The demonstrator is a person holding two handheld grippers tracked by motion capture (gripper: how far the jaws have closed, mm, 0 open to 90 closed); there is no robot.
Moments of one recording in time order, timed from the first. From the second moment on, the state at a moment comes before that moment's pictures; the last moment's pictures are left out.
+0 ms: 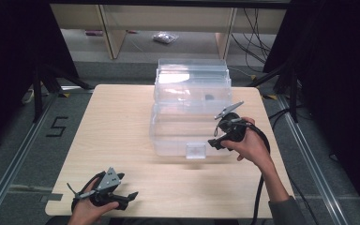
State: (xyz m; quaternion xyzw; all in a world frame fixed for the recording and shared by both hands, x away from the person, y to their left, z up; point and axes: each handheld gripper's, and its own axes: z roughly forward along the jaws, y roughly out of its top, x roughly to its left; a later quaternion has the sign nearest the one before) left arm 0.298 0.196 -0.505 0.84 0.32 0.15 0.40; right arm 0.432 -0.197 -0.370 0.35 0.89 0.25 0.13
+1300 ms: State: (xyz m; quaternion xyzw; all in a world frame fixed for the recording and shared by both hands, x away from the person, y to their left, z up) left arm 0.299 0.197 -0.504 0.85 0.32 0.16 0.39; right arm 0.391 -0.183 -0.385 0.31 0.90 0.27 0.12
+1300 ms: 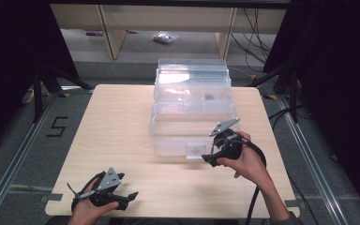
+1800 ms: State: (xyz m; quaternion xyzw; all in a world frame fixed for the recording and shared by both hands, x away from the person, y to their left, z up) left arm 0.298 0.197 -0.504 0.85 0.32 0.16 0.39; right arm 0.380 -0.182 -0.392 0.31 0.90 0.28 0.12
